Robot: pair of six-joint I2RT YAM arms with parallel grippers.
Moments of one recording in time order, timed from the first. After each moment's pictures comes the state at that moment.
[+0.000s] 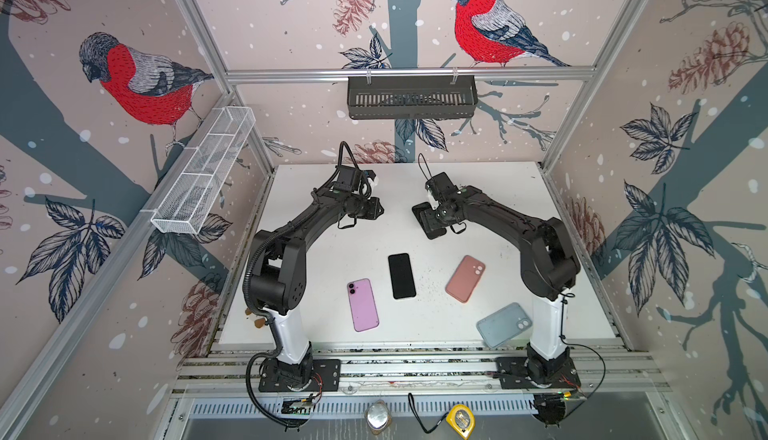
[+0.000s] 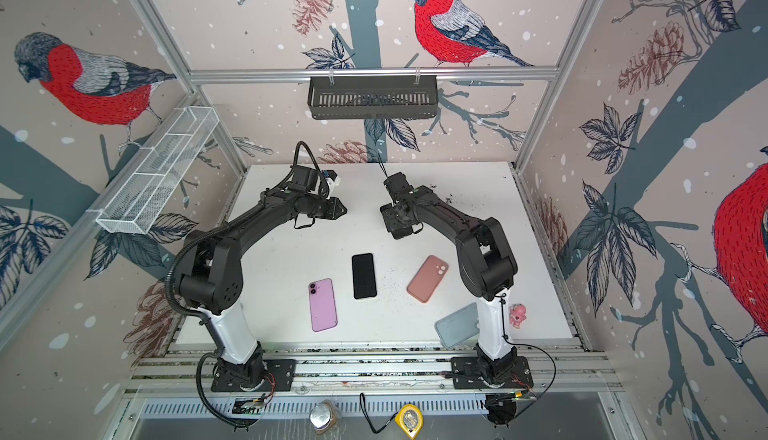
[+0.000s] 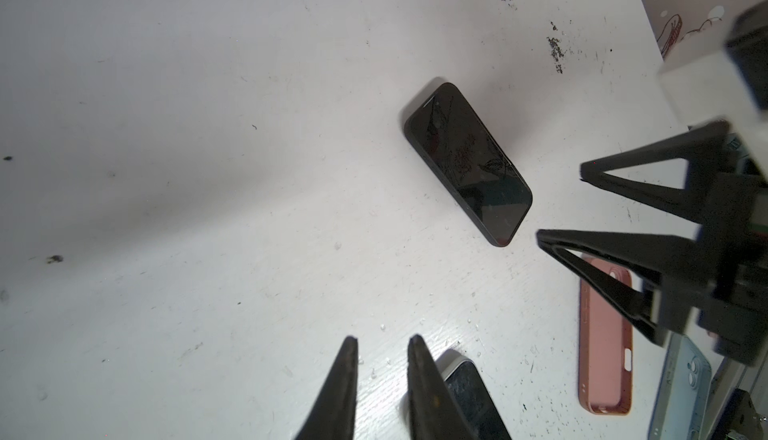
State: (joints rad) left arm -0.30 1.84 1.41 -0.49 0.42 -0.12; right arm 0.56 1.94 1.52 -0.69 0.07 0.17
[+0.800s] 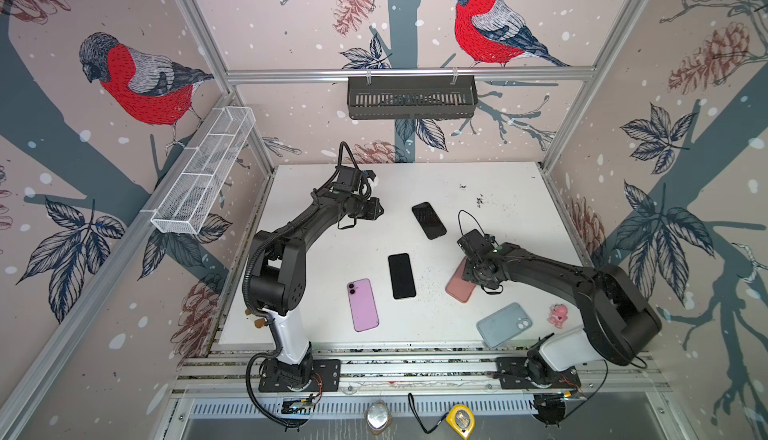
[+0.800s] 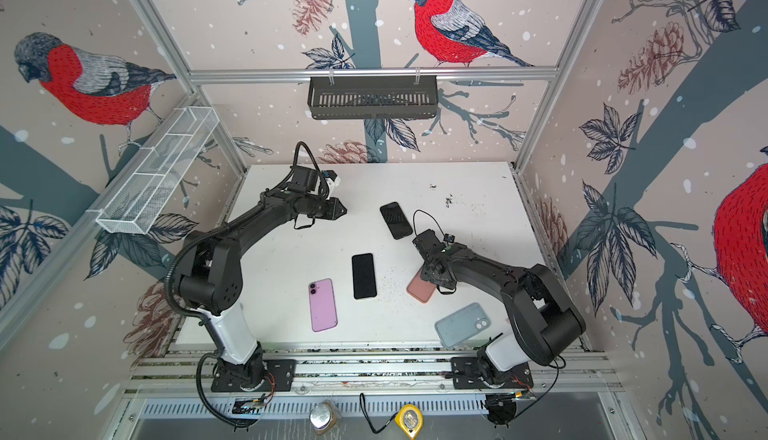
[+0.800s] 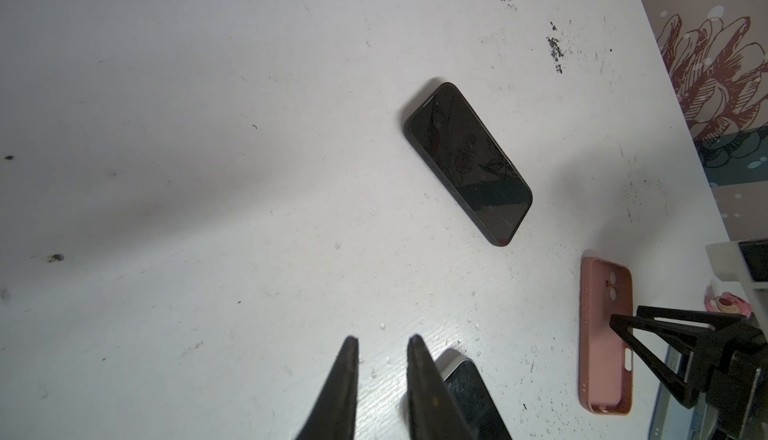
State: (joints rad) left arm -0.30 1.83 1.40 -0.49 0.42 -0.12; right arm 0.59 1.49 0.75 -0.58 0.20 0.90
